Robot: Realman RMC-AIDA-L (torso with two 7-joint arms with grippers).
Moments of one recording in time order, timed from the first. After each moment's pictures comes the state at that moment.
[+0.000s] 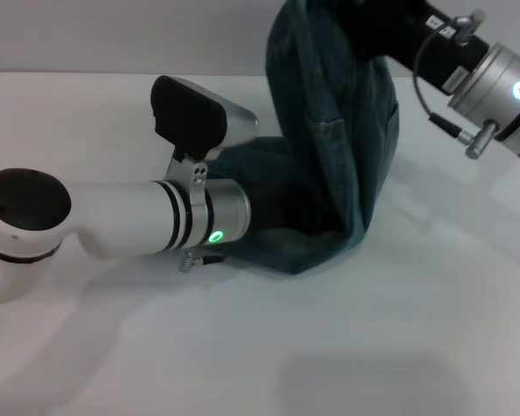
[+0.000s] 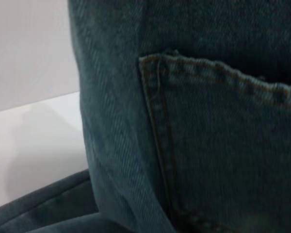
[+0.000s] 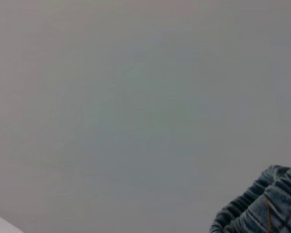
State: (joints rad) left arm -0.60 -2.07 -1.17 -0.81 1.47 -0.47 1.15; right arm 0.83 2.08 -0.46 -0.15 -1.51 -1.44 2.14
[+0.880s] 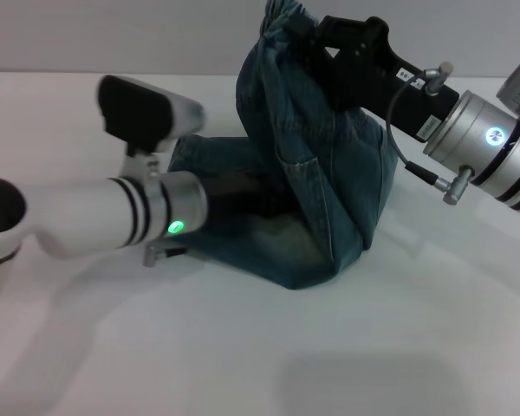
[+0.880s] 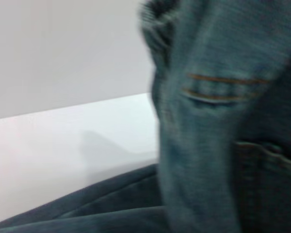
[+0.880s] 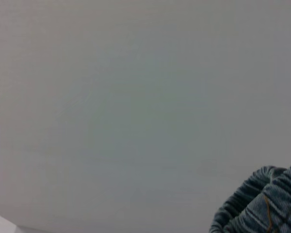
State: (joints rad) left arm -0.54 -2.06 -1.26 -0.81 1.48 -0.46 1.14; right arm 0.82 2.08 -0.51 -0.03 -1.51 -1.44 2.08
